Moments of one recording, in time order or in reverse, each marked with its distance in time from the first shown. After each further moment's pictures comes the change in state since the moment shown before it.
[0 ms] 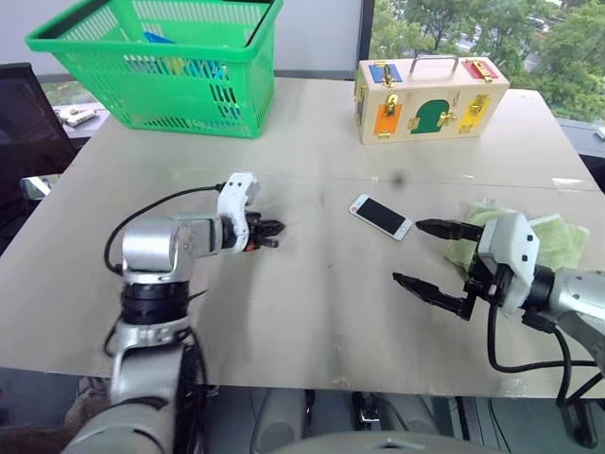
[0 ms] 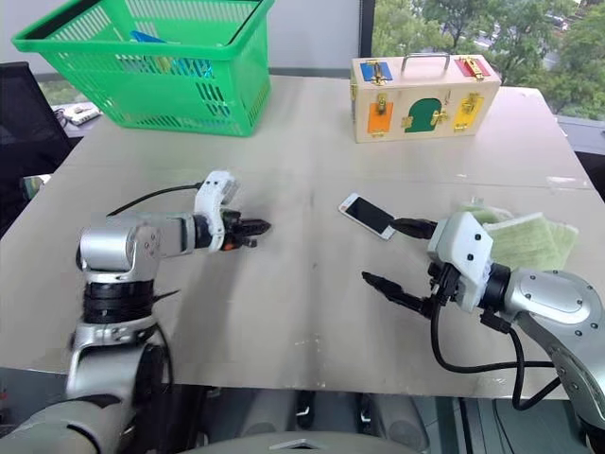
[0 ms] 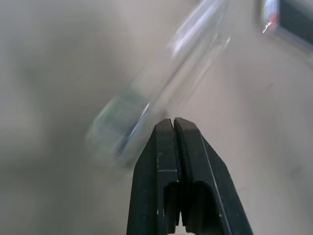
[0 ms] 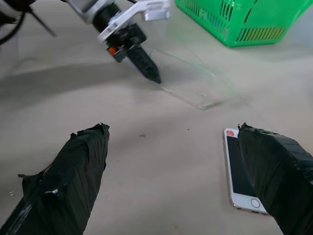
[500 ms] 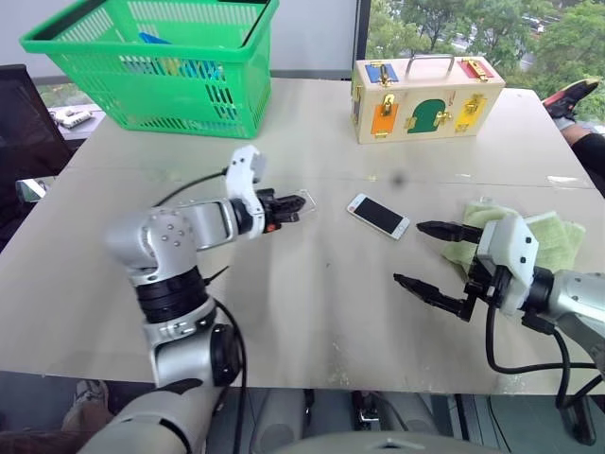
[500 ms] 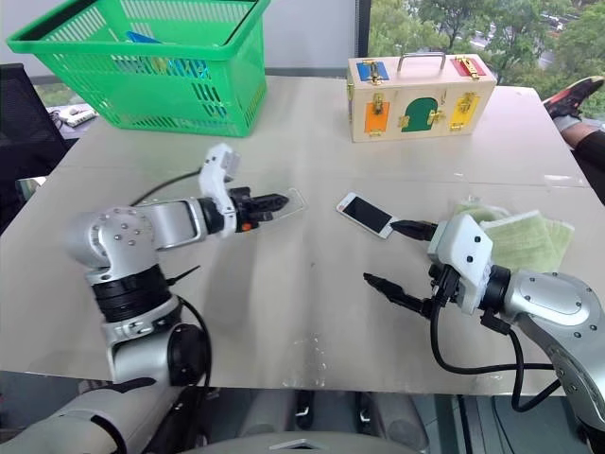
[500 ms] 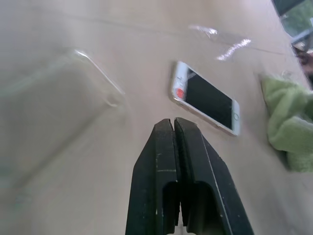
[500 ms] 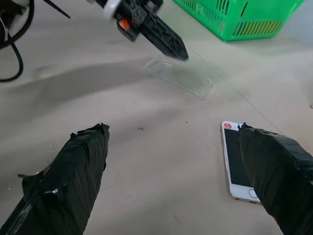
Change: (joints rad) left arm -0.016 -0.037 0.159 -0.123 -0.241 0.047 0.242; right arm 0.015 -0.002 0.000 0.004 -0.016 -0.010 -0.001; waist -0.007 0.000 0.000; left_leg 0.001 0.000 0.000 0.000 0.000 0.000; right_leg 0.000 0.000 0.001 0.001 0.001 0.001
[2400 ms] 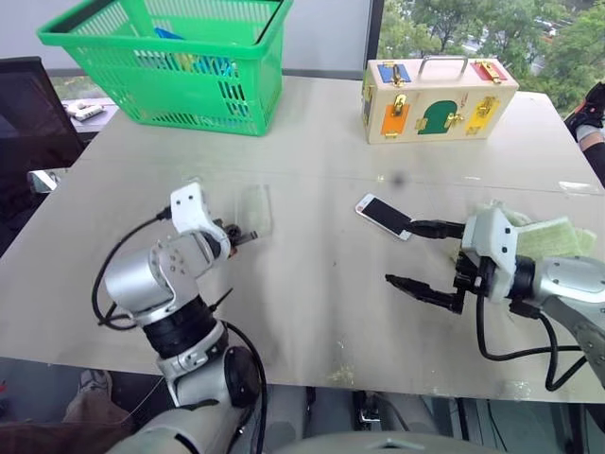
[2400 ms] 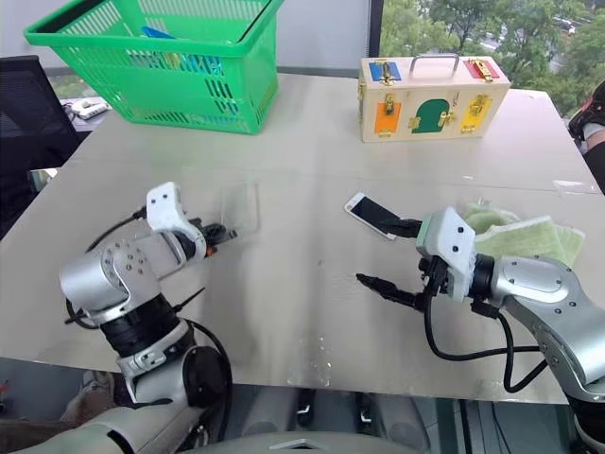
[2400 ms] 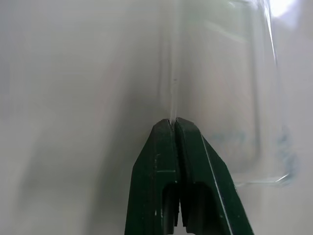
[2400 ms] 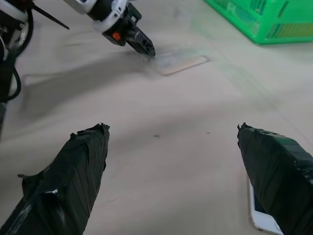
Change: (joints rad) left arm 0.133 -0.298 0.241 -0.203 0.461 0.046 0.238; right arm -0.107 -0.023 0.099 0.114 -0.023 -0.044 0.115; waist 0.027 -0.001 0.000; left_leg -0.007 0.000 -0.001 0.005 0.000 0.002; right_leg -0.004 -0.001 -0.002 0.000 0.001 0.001
